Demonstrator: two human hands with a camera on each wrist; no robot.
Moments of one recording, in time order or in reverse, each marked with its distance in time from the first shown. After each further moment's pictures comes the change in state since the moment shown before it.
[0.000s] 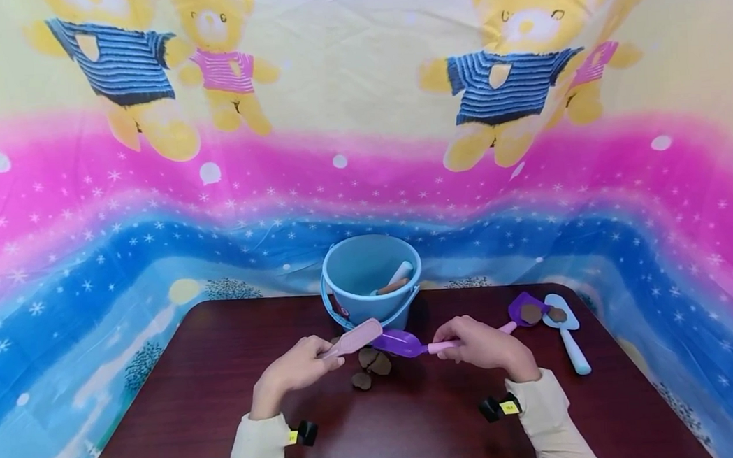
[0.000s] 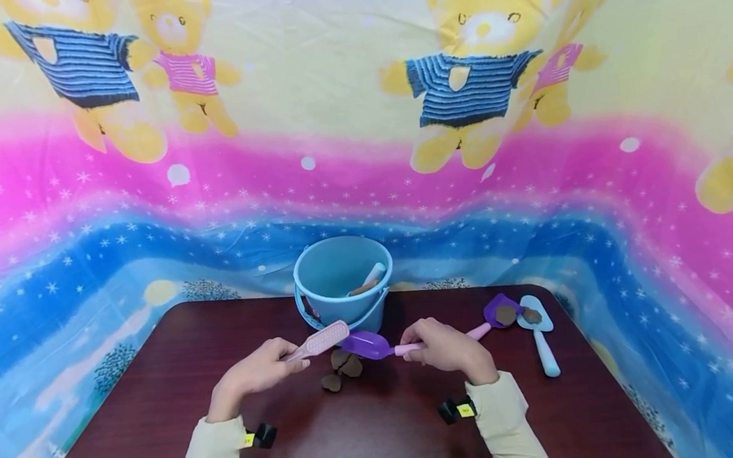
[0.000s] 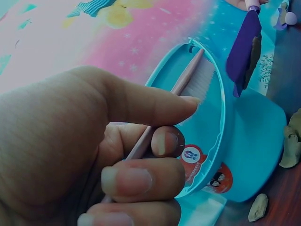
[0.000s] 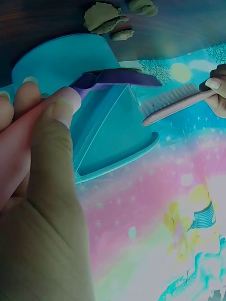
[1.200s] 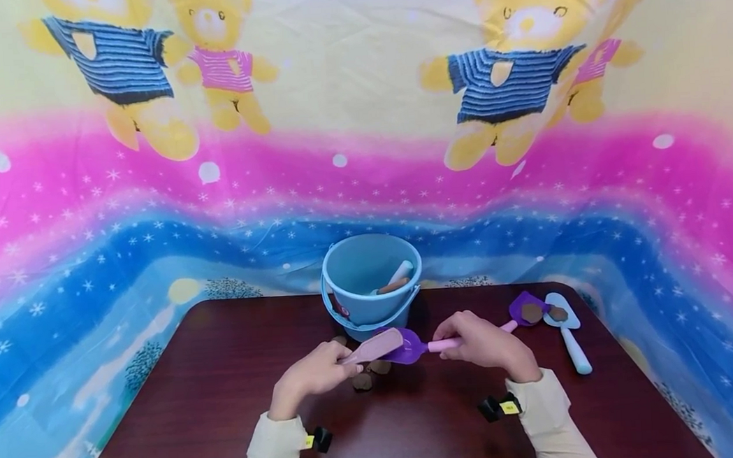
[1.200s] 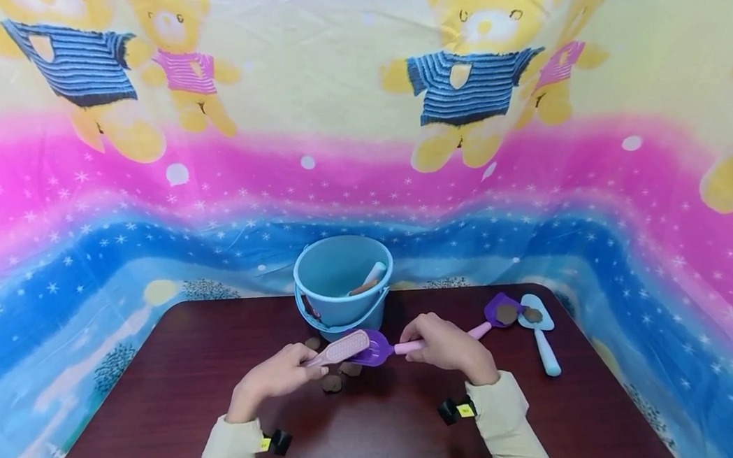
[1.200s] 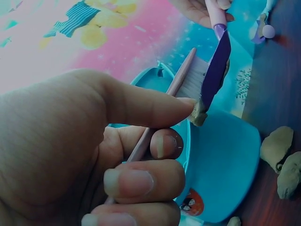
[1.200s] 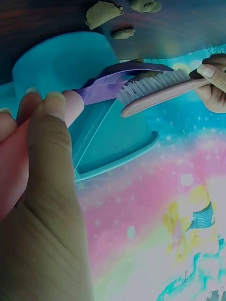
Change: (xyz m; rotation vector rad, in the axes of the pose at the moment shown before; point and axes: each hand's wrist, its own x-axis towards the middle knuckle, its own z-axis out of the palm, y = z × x) left_hand 0.014 0.014 0.024 0.057 -0.044 0.036; right_hand 0.002 -0.001 -0.001 -0.084 0.077 -0.060
